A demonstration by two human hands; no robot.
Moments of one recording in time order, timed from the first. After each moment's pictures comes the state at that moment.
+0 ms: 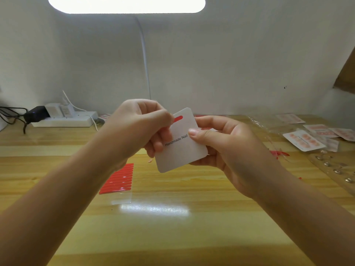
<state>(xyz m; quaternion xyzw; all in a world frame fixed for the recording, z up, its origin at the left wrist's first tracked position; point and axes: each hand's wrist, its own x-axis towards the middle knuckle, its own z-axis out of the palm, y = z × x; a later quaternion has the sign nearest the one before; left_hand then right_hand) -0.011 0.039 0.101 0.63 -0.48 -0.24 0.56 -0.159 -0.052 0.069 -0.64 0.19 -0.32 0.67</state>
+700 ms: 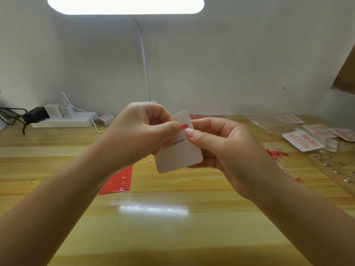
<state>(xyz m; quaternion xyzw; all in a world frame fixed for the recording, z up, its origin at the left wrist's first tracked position) -0.010 0.037 0.093 0.63 -0.54 -0.17 0.52 -0.160 -0.050 0.069 -0.66 0.16 -0.32 0.66</state>
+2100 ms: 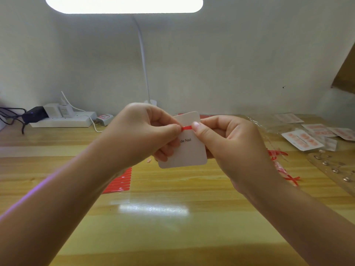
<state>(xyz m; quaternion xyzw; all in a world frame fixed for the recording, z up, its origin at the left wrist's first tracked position) -0.023 0.038 0.098 0.67 -0.49 -0.20 0.52 -0.154 -0.052 0.062 -0.70 0.22 -0.45 0.50</state>
